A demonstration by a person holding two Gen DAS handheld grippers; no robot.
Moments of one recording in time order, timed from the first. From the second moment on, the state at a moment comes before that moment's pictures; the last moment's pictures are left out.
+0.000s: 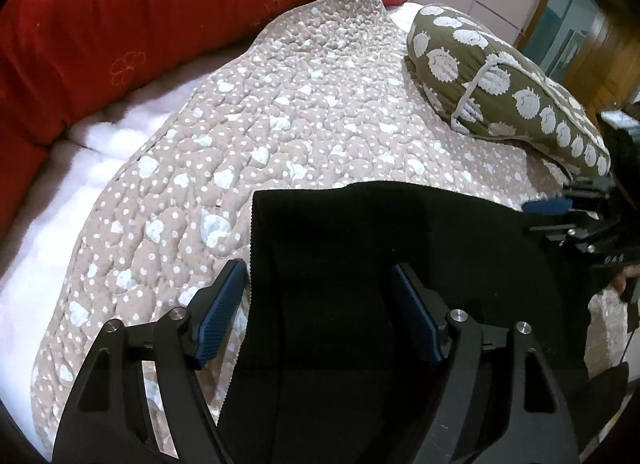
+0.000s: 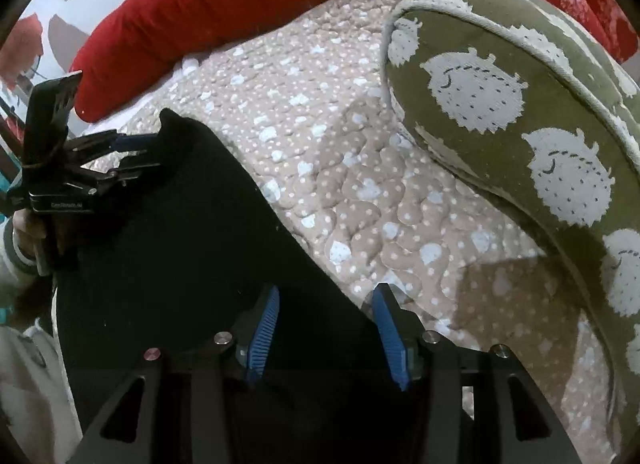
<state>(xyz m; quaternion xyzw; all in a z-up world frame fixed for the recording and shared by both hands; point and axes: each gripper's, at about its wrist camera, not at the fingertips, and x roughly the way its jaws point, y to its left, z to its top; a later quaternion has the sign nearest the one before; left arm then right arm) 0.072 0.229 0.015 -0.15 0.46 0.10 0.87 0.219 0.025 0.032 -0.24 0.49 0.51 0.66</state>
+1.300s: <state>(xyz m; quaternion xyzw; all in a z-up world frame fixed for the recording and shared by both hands) -0.097 0.273 0.081 -0.18 0.38 0.16 0.89 0.028 0.059 0.048 -0.01 0.46 0.41 0.79</state>
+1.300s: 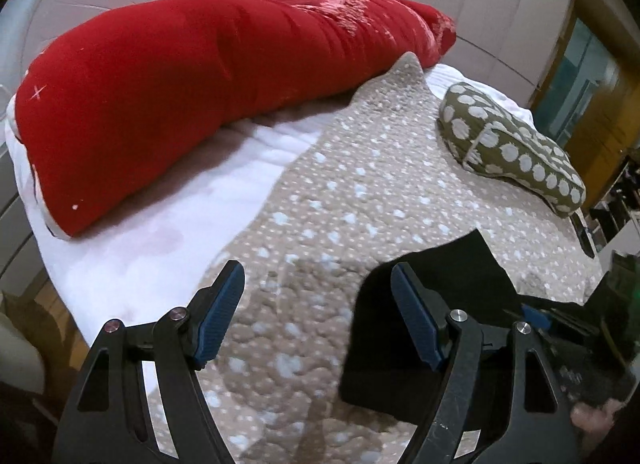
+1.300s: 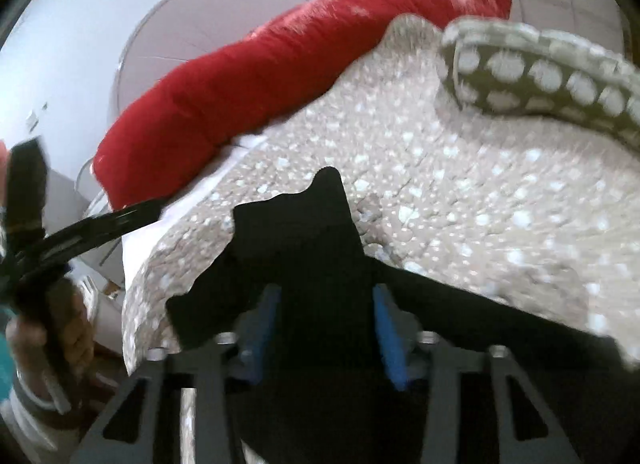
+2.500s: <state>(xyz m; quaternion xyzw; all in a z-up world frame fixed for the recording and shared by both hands) -0.084 0.195 0.042 -0.11 0.42 0.13 0.89 0.017 -0.069 0.074 -0.02 0.41 0.27 0.87</state>
